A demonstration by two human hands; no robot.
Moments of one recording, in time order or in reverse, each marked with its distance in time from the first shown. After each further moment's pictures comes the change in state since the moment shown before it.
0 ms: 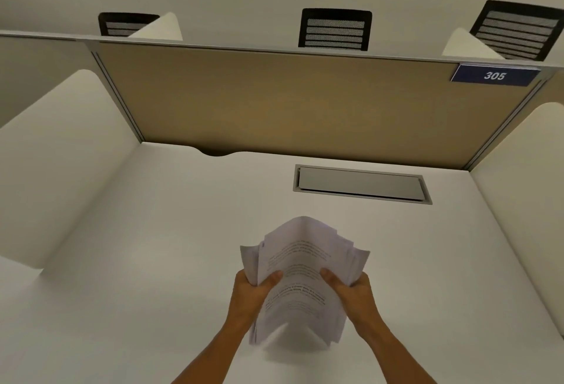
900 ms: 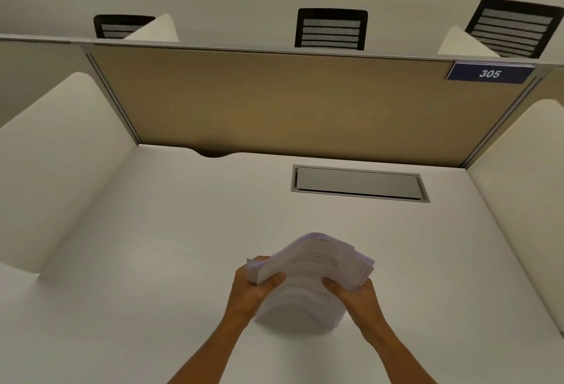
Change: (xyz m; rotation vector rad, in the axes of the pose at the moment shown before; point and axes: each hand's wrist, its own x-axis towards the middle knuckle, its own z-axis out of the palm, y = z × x) left_hand 0.006 0.010 0.001 0.089 -0.086 0.196; right_hand 0.000 0.008 -0.012 -0.076 -0.001 -0.043
